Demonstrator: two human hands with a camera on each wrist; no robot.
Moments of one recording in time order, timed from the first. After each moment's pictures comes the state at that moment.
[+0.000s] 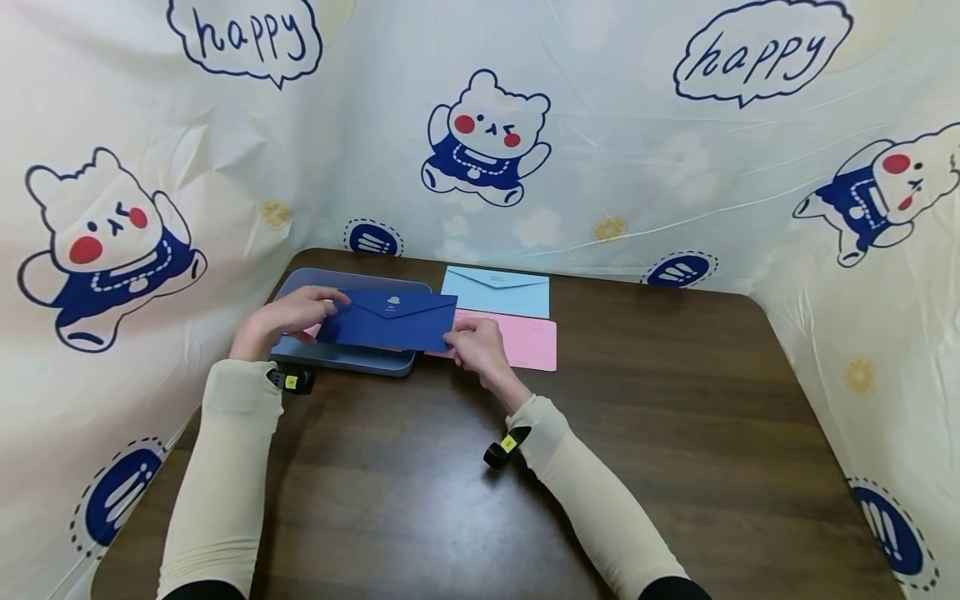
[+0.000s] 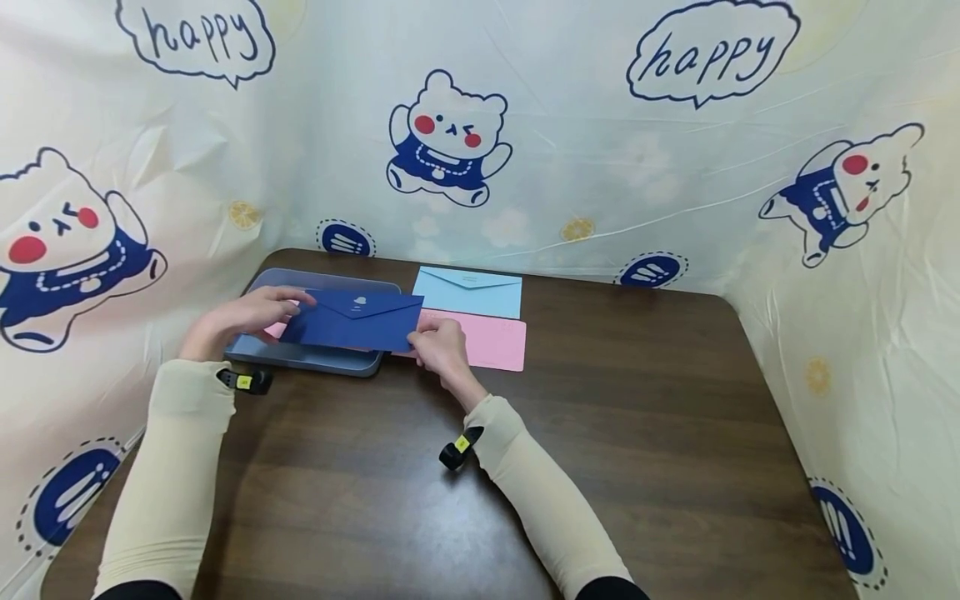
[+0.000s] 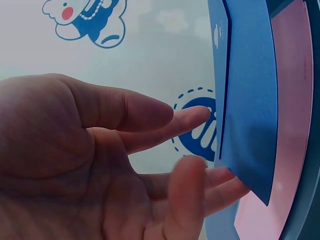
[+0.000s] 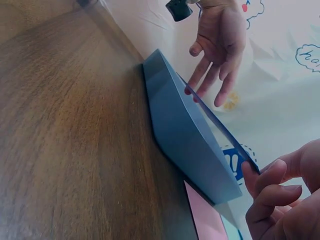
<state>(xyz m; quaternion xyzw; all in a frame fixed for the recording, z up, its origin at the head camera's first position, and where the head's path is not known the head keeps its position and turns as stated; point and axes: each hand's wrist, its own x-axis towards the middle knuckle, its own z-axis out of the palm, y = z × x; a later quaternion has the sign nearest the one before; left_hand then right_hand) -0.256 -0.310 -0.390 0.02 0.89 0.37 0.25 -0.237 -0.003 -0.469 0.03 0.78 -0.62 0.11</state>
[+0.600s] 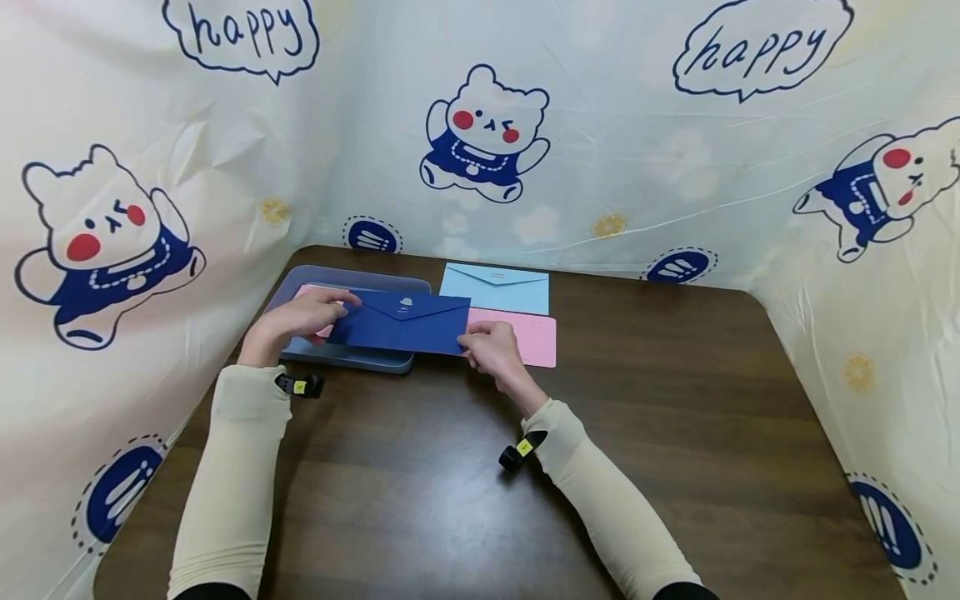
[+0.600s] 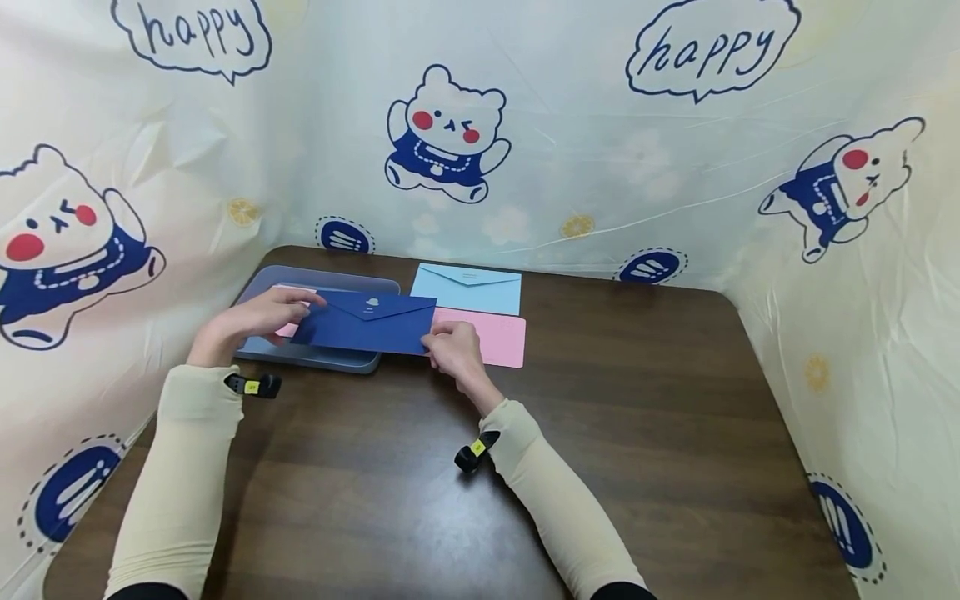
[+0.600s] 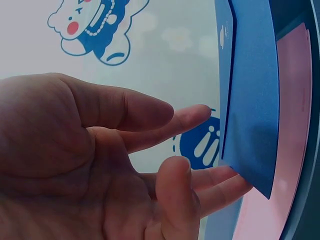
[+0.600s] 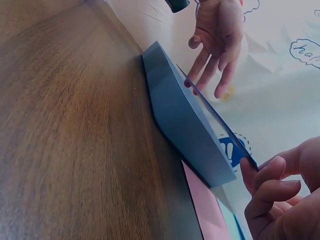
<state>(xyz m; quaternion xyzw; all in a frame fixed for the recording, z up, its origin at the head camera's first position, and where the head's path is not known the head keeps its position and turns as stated) -0.249 -0.292 -0.392 0.05 0.90 0.37 0.23 -0.232 0.021 -0.474 0.04 0.77 -0.63 0.12</state>
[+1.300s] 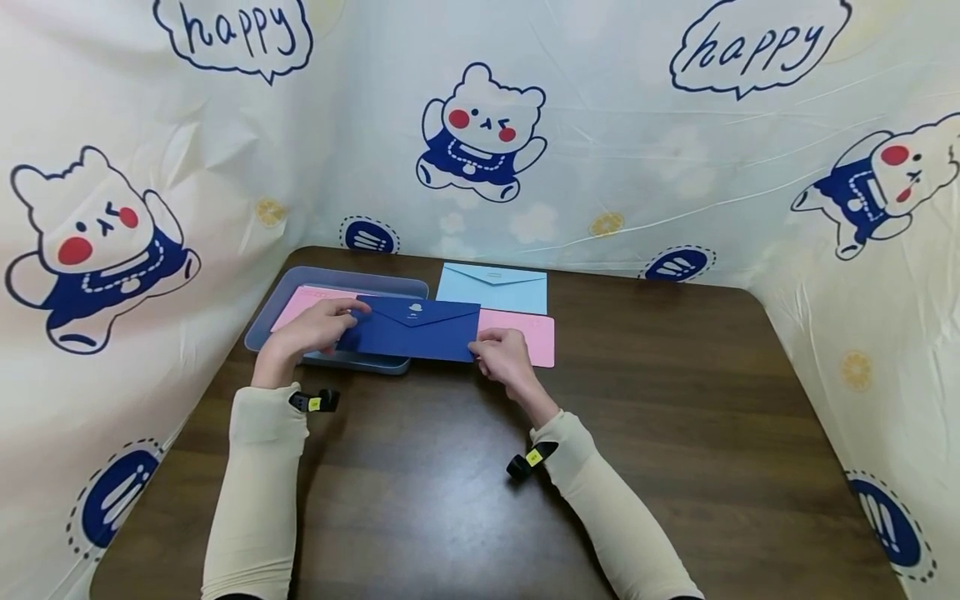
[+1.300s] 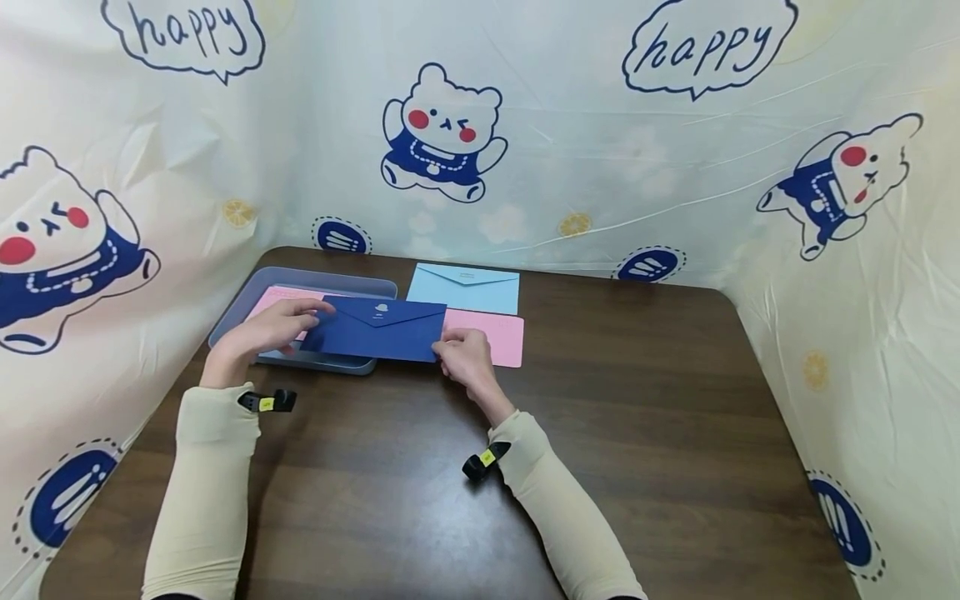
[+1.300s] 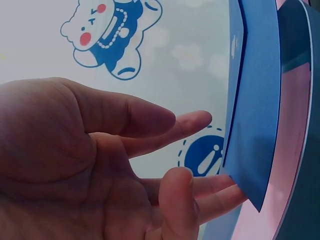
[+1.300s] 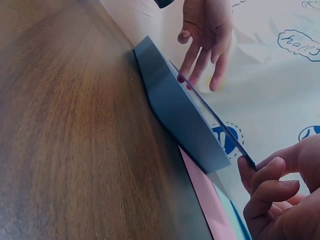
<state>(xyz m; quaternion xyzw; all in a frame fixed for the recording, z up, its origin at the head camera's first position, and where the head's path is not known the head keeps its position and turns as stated) -0.232 -0.270 -0.403 0.02 0.90 0.39 0.21 -0.225 0.042 -0.479 0.04 0.76 -0.64 0.12</state>
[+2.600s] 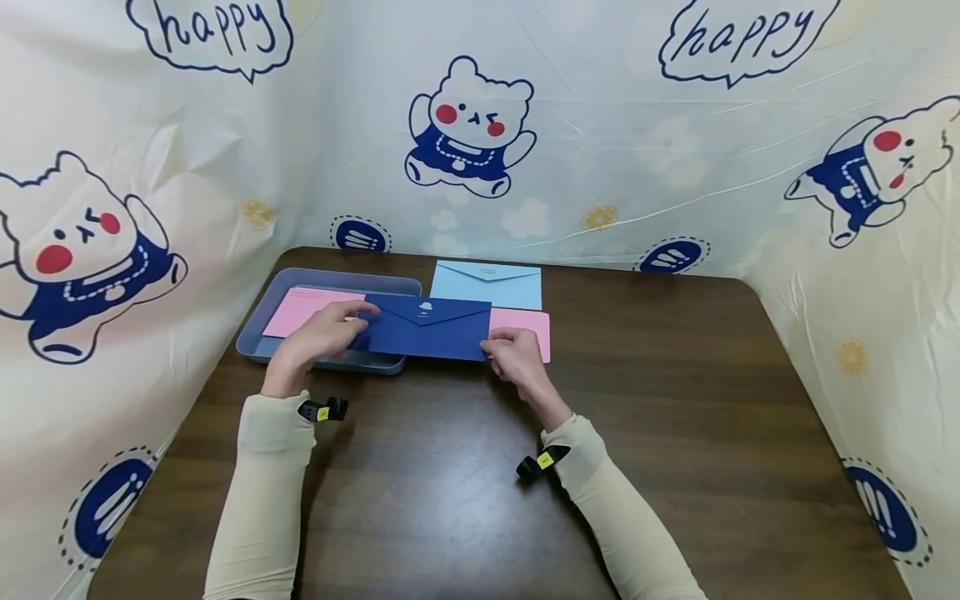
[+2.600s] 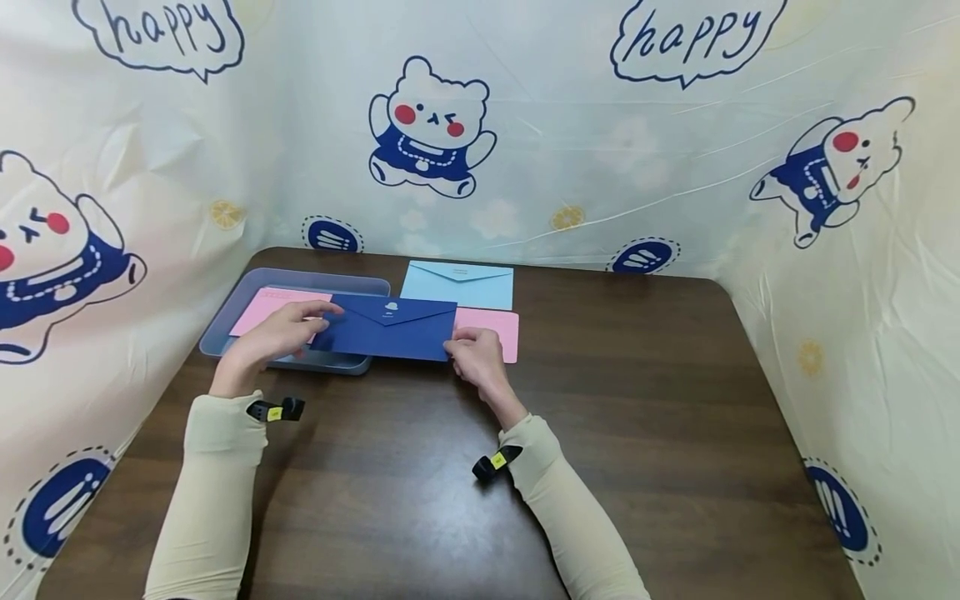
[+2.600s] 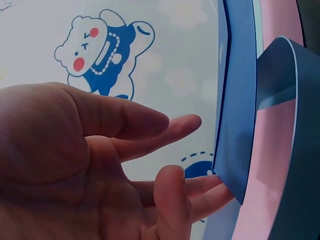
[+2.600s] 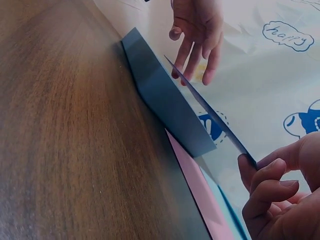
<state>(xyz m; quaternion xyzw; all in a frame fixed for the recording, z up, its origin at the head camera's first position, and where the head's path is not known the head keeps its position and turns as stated) -0.233 -0.244 -0.407 0.03 0.90 0.39 0.20 -0.224 0.069 -0.484 0.05 0.74 -0.67 0.10</state>
